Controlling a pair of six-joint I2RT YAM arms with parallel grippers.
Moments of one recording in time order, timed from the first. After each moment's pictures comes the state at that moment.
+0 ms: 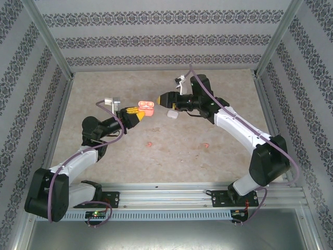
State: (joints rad) left arm -0.22 1.16 0.48 0.99 0.87 -0.70; right arm 0.49 1.54 1.25 -0.19 -0.70 0.70
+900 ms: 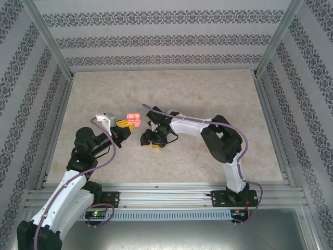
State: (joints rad) left arm -0.22 0.65 0.40 0.16 0.57 -0.25; right arm 0.80 2.07 1.43 -0.58 -0.48 0.78
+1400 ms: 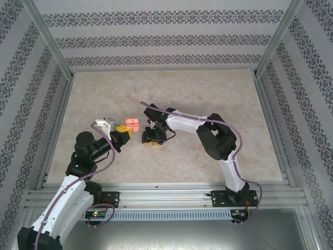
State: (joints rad) left arm -0.22 0.58 0.35 0.10 0.55 -0.25; right arm 0.80 2.15 1.55 -0.69 -0.41 0.77
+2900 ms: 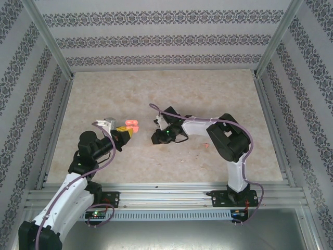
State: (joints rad) left arm -0.22 0.64 0.32 0.12 0.50 -0.35; right arm 0.66 1.98 1.14 -0.24 -0.58 0.46
